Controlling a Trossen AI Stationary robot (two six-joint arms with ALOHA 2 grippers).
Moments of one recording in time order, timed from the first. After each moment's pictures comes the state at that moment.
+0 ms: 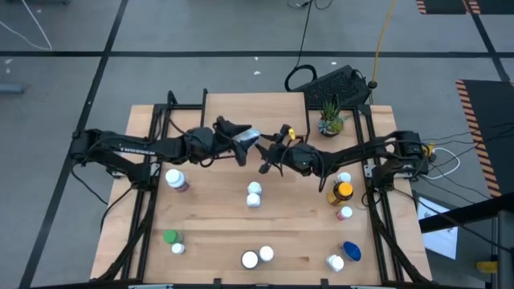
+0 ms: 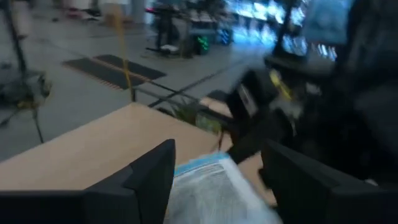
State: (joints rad) left arm 0.08 1.34 0.86 0.36 -0.35 -0.16; right arm -0.01 1.68 0.86 0.81 0.54 -0.49
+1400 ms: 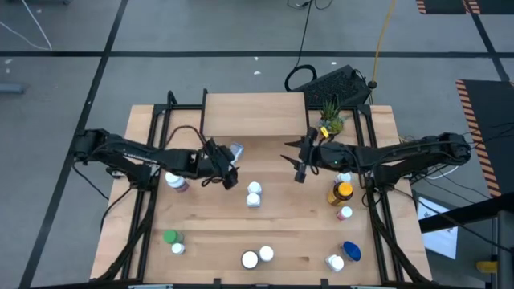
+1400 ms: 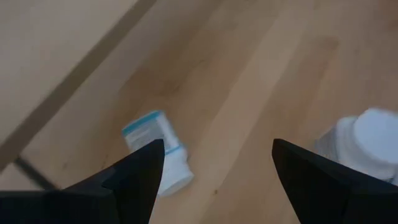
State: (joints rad) left arm -0.08 1.39 0.86 -0.37 -0.50 -0.40; right arm 0.03 1.16 0.67 0.19 0.39 -0.14
